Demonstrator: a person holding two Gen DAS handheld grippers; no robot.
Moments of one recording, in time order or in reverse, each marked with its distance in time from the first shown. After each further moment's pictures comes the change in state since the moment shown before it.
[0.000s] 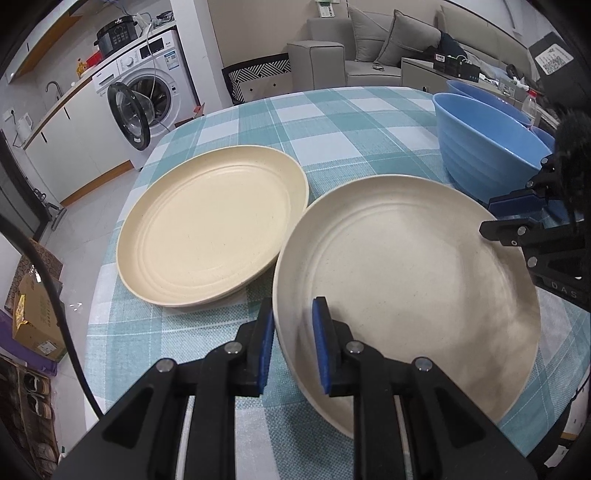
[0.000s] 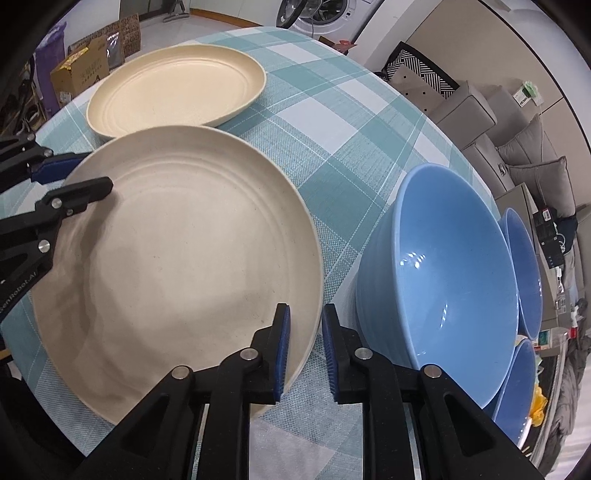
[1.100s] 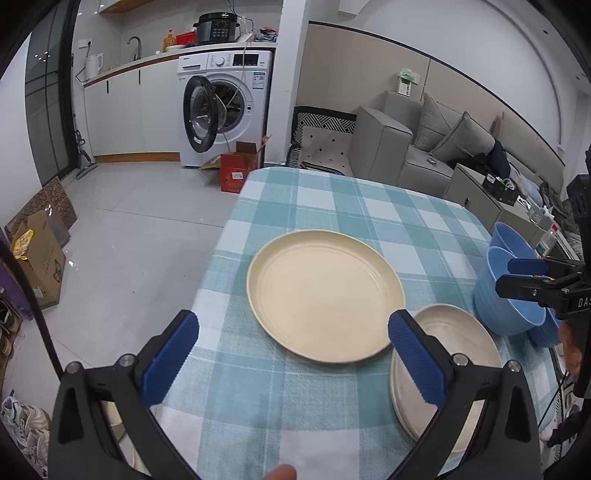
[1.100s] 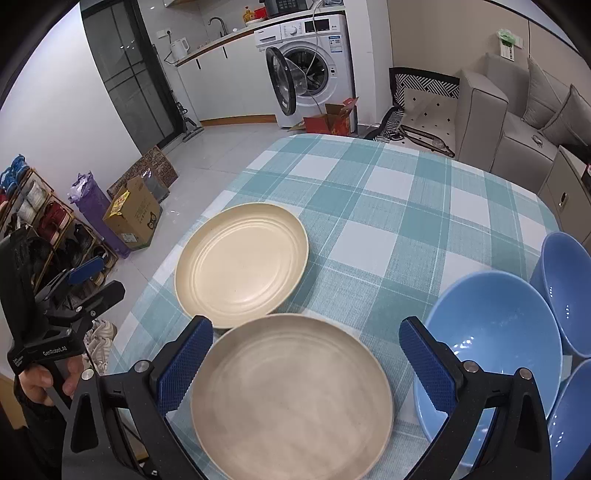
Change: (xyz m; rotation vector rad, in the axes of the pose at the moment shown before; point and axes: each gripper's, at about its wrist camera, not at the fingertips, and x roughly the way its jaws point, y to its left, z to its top) left arm -0.070 0.140 0.016 -0.348 -0.195 0.001; right arm -0.071 -0.044 0.071 0.336 -0.274 0.410
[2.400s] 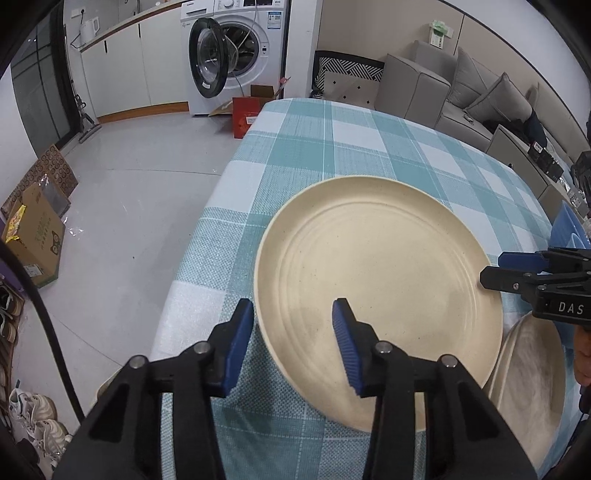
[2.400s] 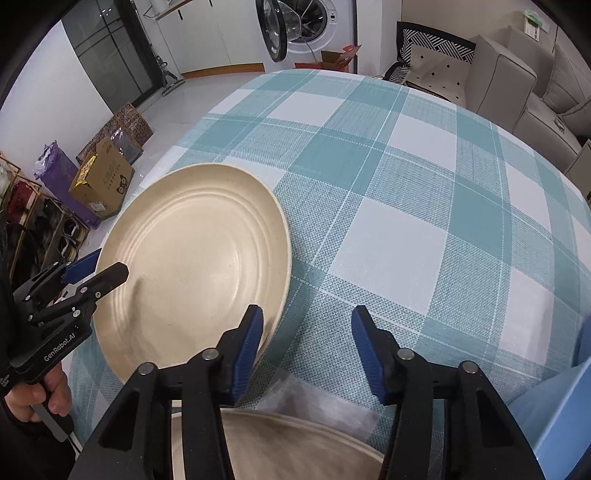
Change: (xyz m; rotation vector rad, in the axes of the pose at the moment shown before) left arm 0.134 0.019 -0.001 -0.016 0.217 0.068; right arm 0.160 -0.009 0.038 -0.031 0.207 -0.072
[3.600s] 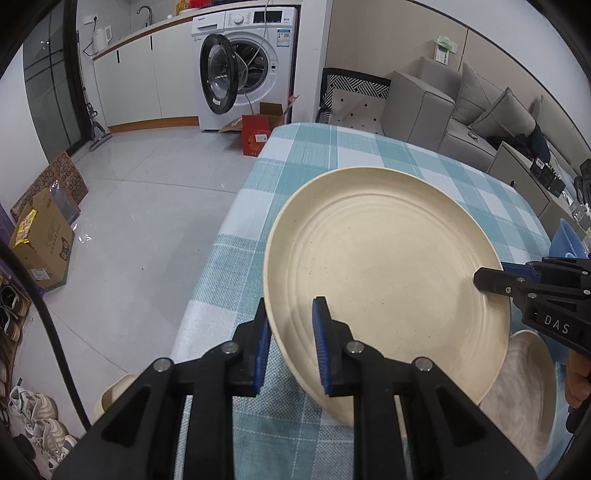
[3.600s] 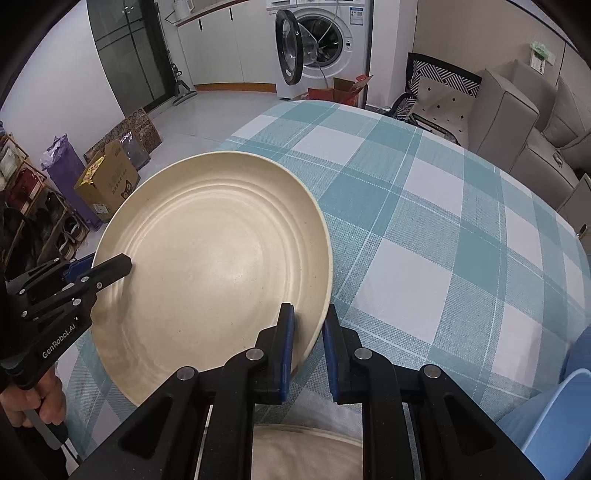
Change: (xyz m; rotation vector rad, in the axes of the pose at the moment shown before) left arm -0.030 -0.001 0.008 -0.021 -0.075 0.028; right arm -0.030 0.031 0.004 -0.066 -0.110 -0.025
